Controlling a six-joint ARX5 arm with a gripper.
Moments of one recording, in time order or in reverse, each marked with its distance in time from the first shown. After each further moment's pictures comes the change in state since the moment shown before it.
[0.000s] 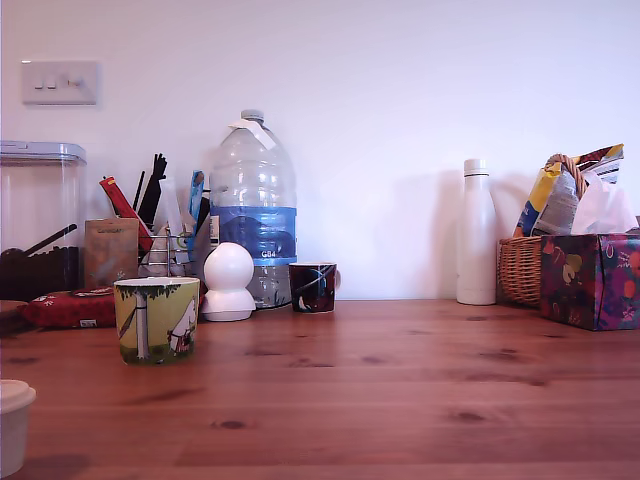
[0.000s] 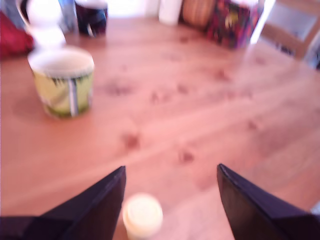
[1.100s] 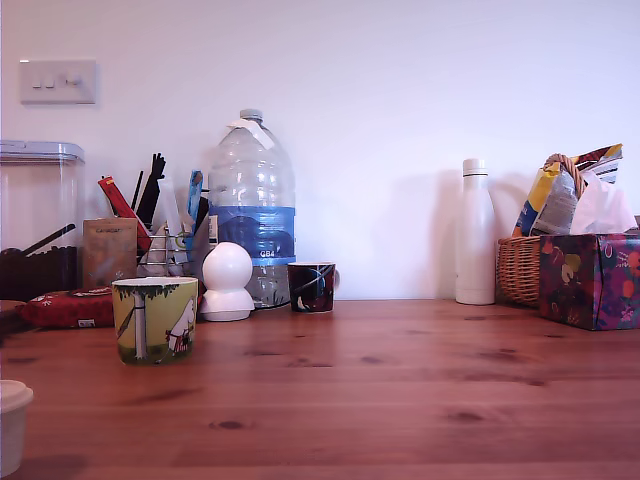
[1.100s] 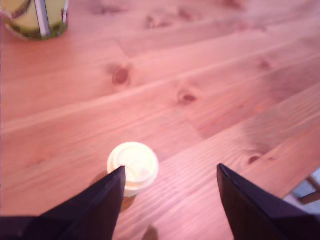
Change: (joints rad) arm -0.111 0.384 -0.049 0.195 -0.067 -0.045
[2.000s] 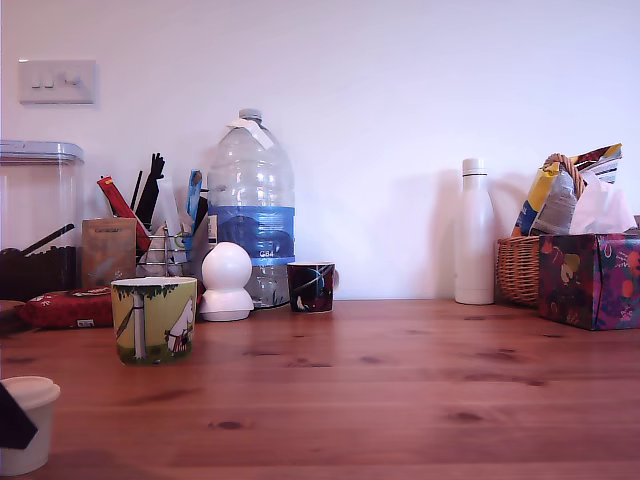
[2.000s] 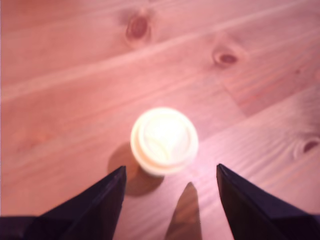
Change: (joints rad) arm -0.077 0.431 0.001 0.311 -0.136 -0.022
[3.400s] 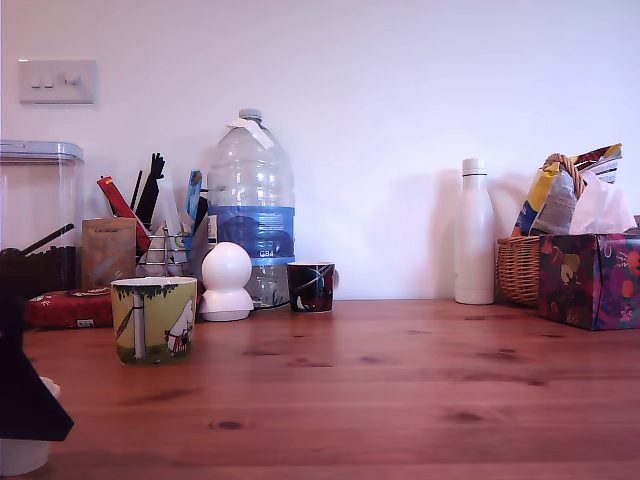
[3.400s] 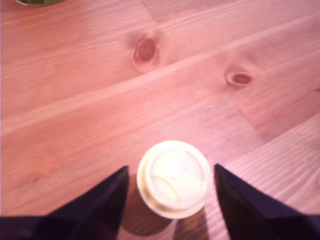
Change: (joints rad) arm -0.016 0.185 0.000 0.209 -0.057 0.023
